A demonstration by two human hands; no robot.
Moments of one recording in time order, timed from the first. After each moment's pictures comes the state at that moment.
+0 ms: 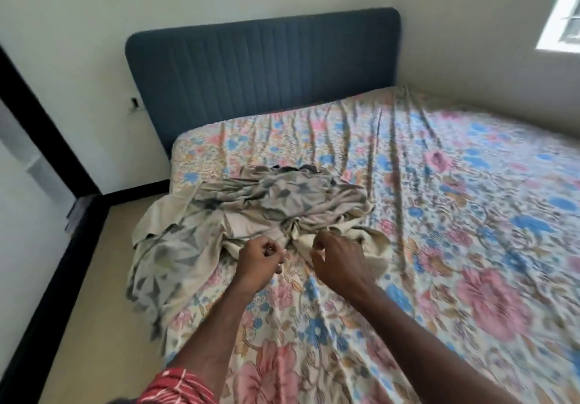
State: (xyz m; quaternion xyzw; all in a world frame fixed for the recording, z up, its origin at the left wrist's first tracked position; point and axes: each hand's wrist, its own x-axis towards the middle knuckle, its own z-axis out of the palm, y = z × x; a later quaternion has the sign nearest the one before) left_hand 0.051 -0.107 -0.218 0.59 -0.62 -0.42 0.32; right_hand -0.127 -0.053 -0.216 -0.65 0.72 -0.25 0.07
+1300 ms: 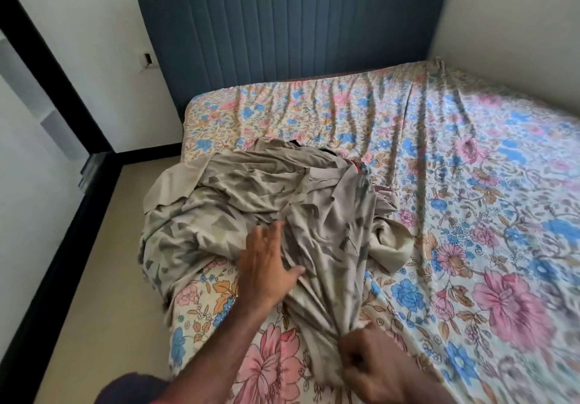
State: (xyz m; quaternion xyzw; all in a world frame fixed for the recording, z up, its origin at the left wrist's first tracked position) left_hand 0.060 -0.086 -0.244 0.62 -0.75 -0.10 0.19; right_hand -0.143 0.059 -0.268 -0.76 0.53 -0.17 0.33
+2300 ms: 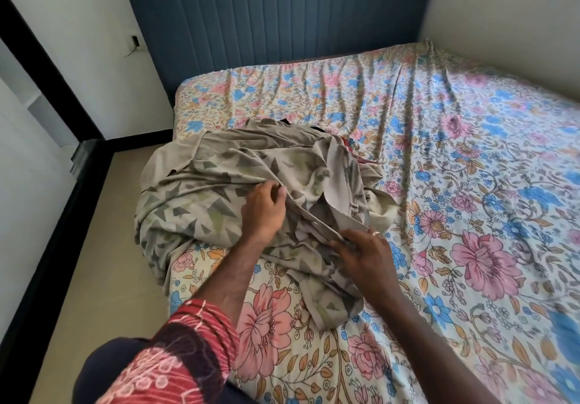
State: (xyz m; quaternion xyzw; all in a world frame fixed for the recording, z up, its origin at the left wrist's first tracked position) left_hand 0.042 -0.115 -0.229 0.64 -0.66 -0.23 0.32; right_hand -0.146 0.012 -0.273 -0.62 0.64 -0.43 0.16
